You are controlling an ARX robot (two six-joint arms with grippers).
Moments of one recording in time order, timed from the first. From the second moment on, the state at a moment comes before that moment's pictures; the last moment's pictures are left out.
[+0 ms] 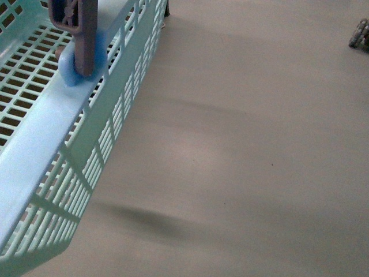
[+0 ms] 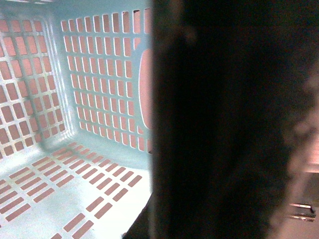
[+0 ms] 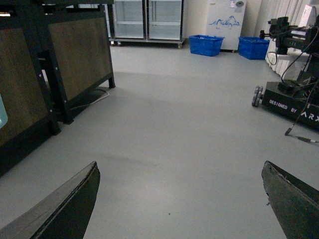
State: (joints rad) left arm -0.35 1.02 0.91 -0.11 -0.31 -1.43; right arm 0.00 0.00 0.01 0.00 0.00 -0.01
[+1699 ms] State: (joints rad) left arm -0.35 1.02 0.91 -0.11 -0.31 -1.42; right arm 0.00 0.00 0.01 0.00 0.00 -0.01
